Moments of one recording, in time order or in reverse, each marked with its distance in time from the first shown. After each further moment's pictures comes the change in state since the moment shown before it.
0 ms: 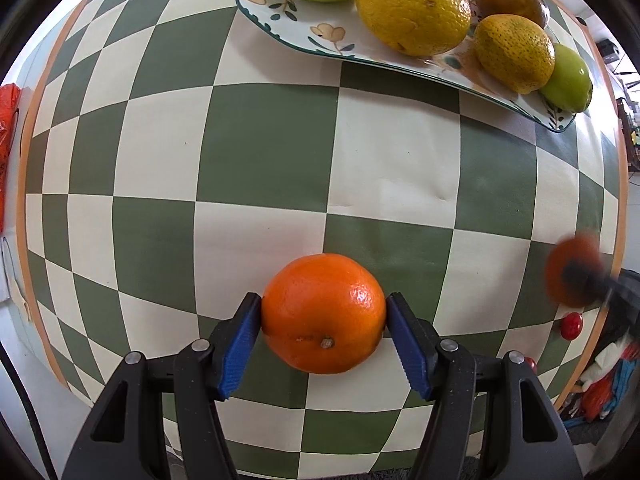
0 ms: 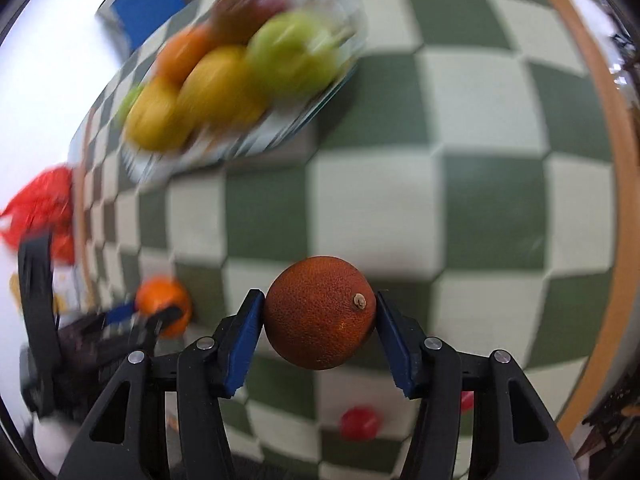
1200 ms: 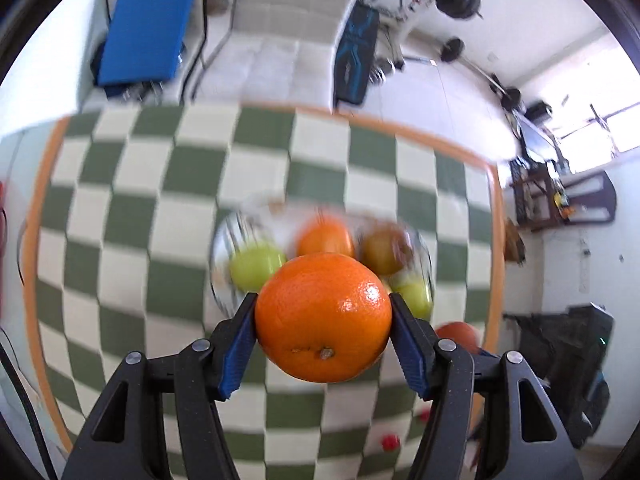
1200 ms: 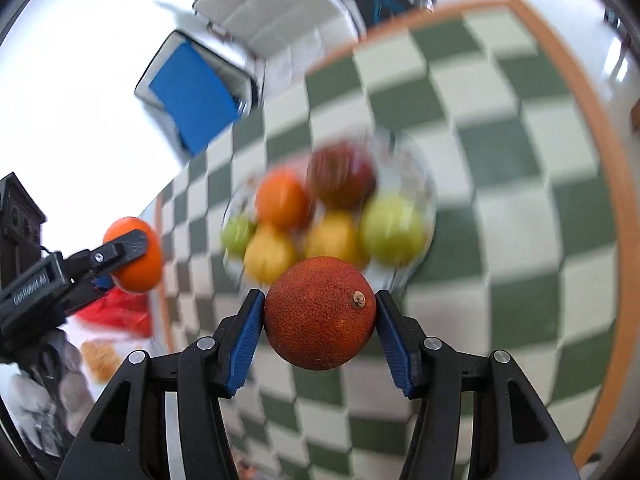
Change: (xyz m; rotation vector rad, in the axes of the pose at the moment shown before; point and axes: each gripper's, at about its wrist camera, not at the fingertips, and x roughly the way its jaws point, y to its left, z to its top) left arm -0.175 -0.002 0.151 -0.003 -0.277 -0.250; right arm -0.083 0.041 0.085 0.098 -0.258 0.143
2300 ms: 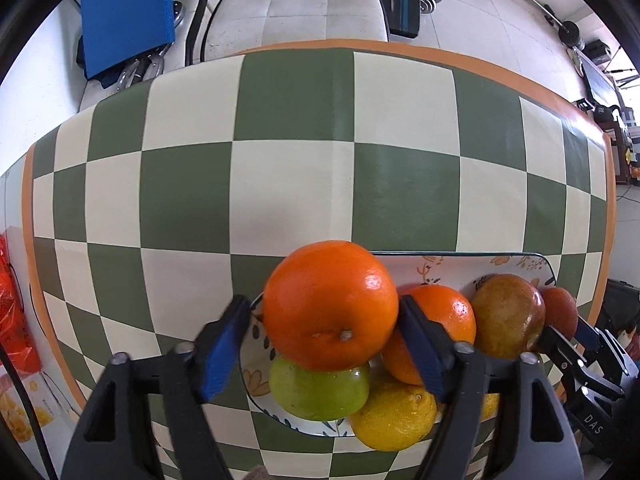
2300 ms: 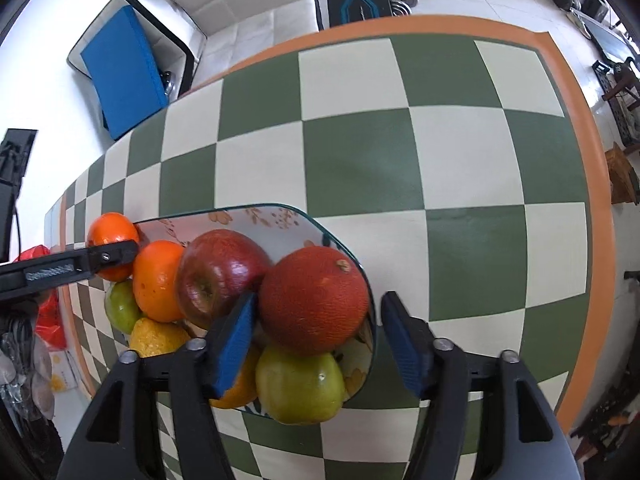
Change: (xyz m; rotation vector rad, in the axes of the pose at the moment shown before) left arm 0.143 0.032 0.061 0.067 0.277 0.229; right arm 0.077 -0.029 0.076 -0.078 0.112 -0.267
